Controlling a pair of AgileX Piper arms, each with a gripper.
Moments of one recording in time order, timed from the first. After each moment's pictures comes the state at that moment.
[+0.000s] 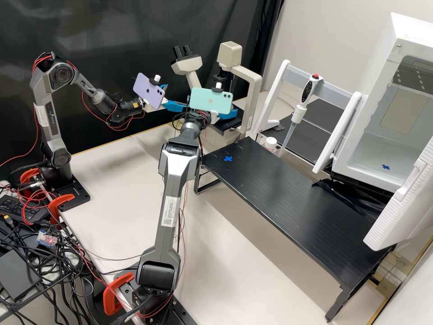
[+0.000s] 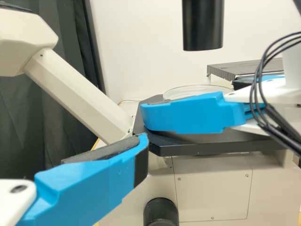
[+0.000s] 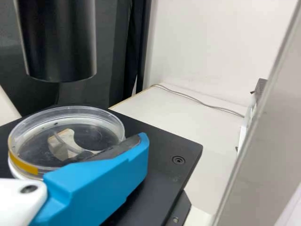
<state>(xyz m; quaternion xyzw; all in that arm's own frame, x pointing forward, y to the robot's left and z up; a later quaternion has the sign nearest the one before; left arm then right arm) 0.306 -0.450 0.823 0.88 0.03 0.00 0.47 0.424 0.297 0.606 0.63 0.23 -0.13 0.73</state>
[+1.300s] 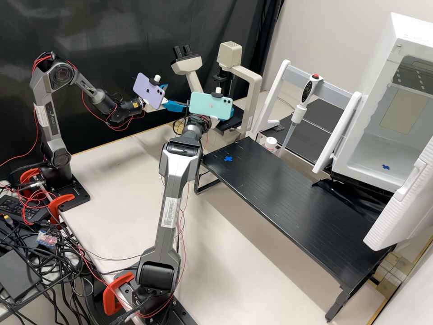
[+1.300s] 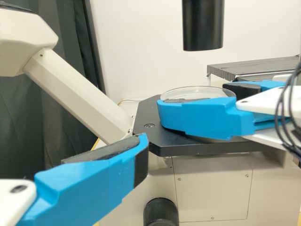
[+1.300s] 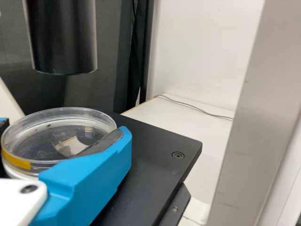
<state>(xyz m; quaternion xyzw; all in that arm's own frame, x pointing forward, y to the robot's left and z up) 0.306 -0.450 0.823 0.88 0.03 0.00 0.47 0.415 0.278 0.606 0.62 0.25 -0.16 0.72</state>
